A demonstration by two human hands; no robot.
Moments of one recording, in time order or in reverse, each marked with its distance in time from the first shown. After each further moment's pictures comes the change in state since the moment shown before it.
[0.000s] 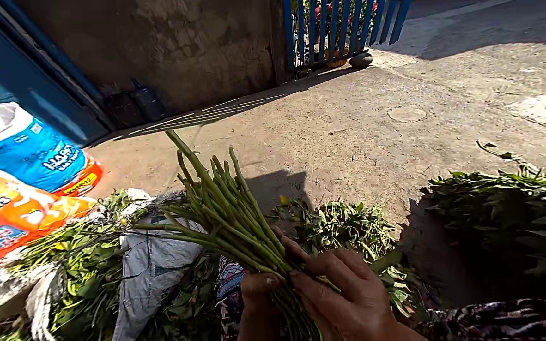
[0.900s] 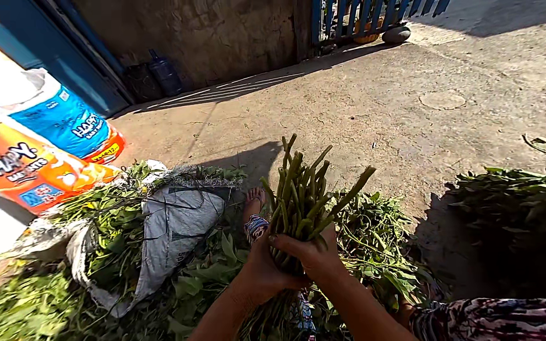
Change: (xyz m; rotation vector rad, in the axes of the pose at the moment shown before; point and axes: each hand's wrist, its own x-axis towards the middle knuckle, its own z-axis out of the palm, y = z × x) left_hand -0.022 0.050 0.018 1.146 0.300 -0.445; right_hand 0.025 -0.001 0.079 1.030 0.122 0.845
